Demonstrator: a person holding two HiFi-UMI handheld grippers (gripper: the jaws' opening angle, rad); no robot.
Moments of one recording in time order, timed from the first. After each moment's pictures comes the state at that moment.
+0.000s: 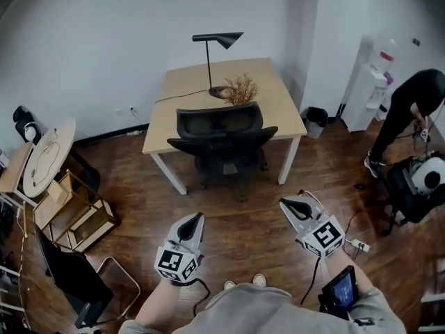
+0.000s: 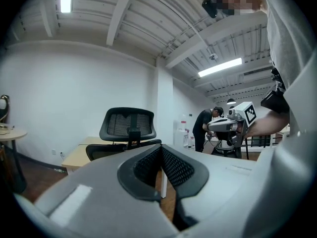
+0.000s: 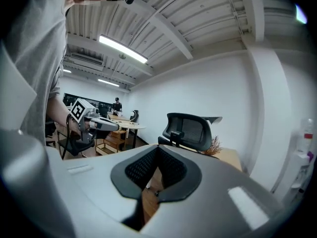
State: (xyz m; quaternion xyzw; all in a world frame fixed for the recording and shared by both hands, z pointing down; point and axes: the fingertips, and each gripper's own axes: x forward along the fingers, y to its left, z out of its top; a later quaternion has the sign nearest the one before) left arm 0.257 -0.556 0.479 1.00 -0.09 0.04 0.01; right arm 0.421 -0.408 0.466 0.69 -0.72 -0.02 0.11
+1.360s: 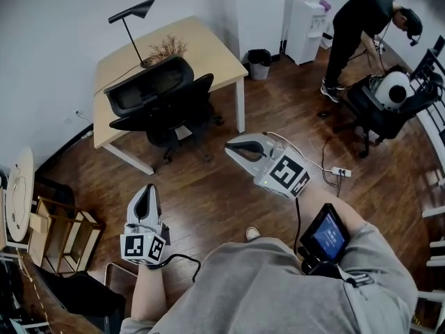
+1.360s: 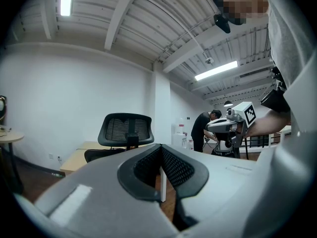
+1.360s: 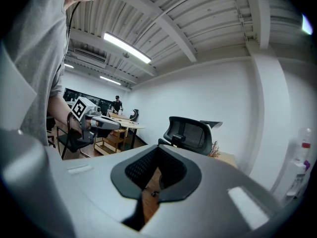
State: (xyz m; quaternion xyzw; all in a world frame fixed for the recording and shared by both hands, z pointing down) left arm 0.250 -0.546 0.457 1.00 -0.08 0.02 0.00; right arm 0.400 -0.405 0.445 0.69 -0.71 -0.04 0.13
